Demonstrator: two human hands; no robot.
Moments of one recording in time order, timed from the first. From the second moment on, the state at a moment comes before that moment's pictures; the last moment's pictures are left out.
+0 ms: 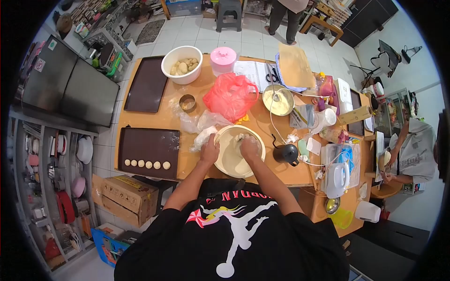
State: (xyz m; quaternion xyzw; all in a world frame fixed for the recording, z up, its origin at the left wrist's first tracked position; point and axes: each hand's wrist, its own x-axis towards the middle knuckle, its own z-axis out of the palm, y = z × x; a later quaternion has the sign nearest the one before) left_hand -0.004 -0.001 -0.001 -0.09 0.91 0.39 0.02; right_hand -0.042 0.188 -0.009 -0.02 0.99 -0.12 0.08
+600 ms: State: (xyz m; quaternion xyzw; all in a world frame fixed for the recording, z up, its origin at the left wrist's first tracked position) left_hand -0.001 0.007 -0.002 -0.13 0.91 0.39 0.00; right_hand 0.010 0.193 0.015 -0.24 0.92 -0.28 0.14
